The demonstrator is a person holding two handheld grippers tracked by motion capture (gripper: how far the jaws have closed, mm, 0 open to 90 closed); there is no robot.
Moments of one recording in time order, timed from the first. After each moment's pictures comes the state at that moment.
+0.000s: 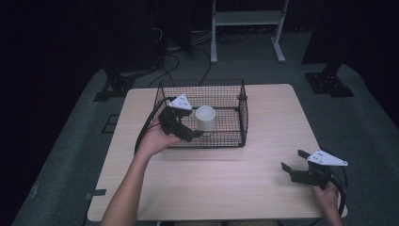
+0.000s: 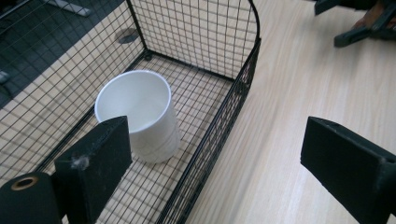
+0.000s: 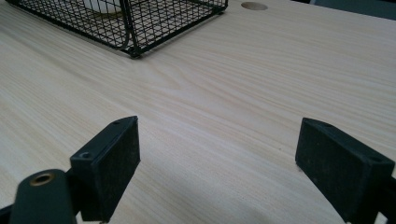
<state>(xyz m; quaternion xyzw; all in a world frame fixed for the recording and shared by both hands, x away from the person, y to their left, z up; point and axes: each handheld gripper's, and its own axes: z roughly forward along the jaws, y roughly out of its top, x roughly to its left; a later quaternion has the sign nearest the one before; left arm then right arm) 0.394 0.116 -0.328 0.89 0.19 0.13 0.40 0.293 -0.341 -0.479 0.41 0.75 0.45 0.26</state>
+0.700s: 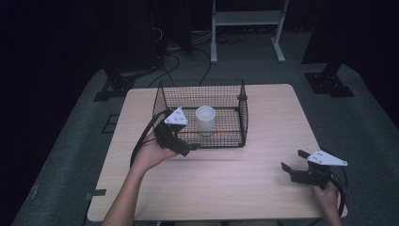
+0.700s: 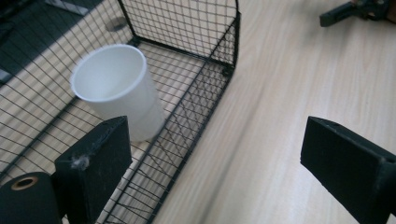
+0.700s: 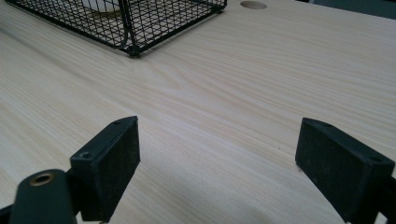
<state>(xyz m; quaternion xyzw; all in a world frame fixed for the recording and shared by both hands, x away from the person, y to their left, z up) 0.361 0.127 -0.347 0.89 0.19 0.13 0.40 0.293 -0.341 -0.479 0.41 0.75 0.44 0.26</state>
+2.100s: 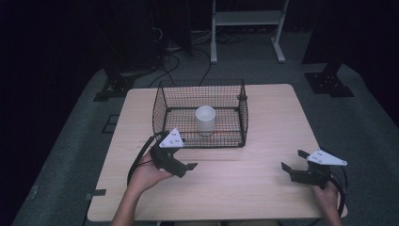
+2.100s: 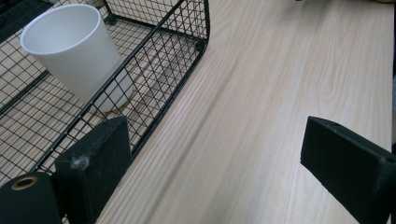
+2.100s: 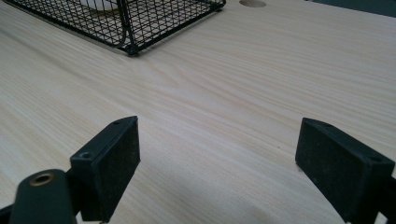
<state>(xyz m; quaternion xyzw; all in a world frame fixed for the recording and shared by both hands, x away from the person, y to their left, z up) 0.318 0.138 -0.376 0.89 0.18 0.13 0.41 0.294 -0.341 -0.480 0.41 0.75 0.44 0.26</state>
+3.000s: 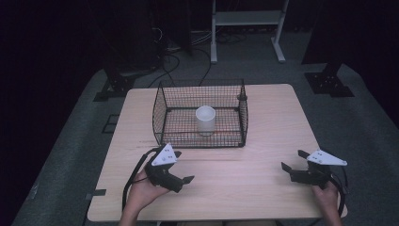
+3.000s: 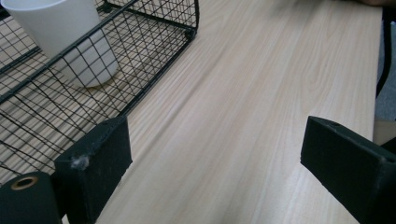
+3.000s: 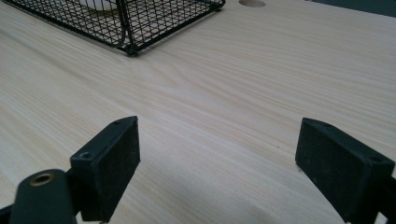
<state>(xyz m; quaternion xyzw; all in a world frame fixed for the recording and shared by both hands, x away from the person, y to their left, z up) 0.283 0.152 -0.406 0.87 0.21 0.12 0.44 0.294 -0.341 -0.480 0.41 0.75 0.44 0.26</state>
